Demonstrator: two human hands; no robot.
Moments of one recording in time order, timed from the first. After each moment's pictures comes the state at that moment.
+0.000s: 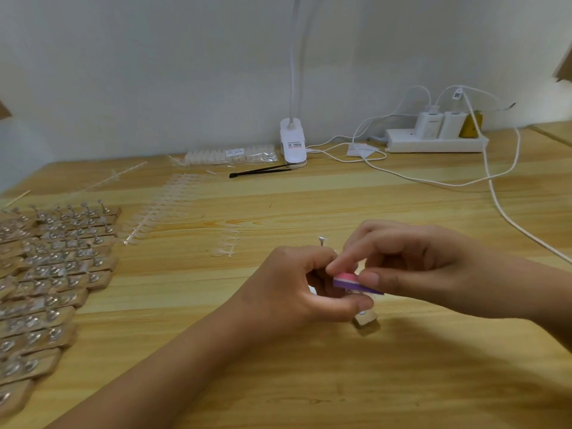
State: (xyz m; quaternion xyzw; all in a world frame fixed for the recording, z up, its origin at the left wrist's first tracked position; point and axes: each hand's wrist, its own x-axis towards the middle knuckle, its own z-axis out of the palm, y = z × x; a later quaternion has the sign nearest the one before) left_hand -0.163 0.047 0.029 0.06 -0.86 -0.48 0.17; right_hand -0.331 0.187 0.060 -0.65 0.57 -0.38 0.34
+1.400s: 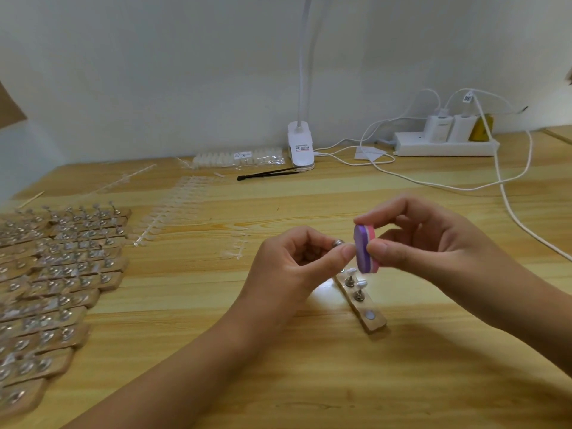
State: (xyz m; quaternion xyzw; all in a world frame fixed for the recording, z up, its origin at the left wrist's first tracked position) left_hand -0.167 0.047 0.027 0.15 -0.72 -0.62 0.27; right_hand -0.313 0.181 0.057 -0.51 0.56 -0.58 0.30
